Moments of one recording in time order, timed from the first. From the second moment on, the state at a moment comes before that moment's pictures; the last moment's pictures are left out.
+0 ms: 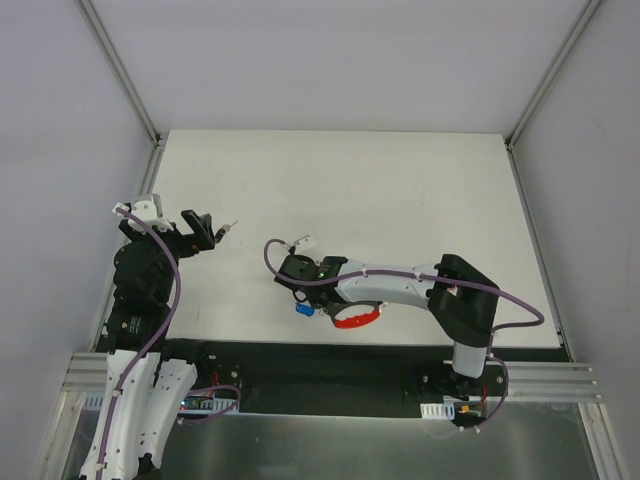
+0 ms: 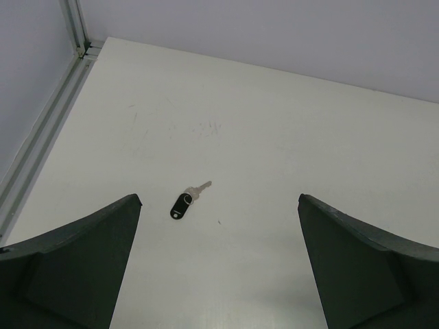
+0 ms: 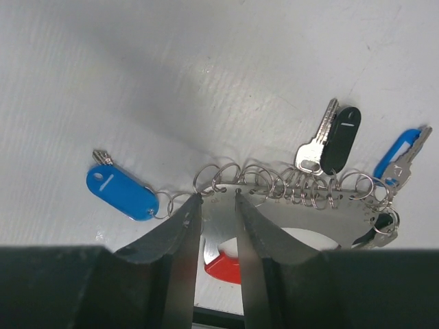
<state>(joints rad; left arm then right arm) -0.08 0.46 0.70 -0.35 -0.08 -0.21 1.21 1.83 1.29 -0.71 0.48 0.62</state>
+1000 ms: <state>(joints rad) -0.09 0.46 0.70 -0.35 -0.08 -0.21 1.18 1.88 1.26 -0.67 0.48 0.67</state>
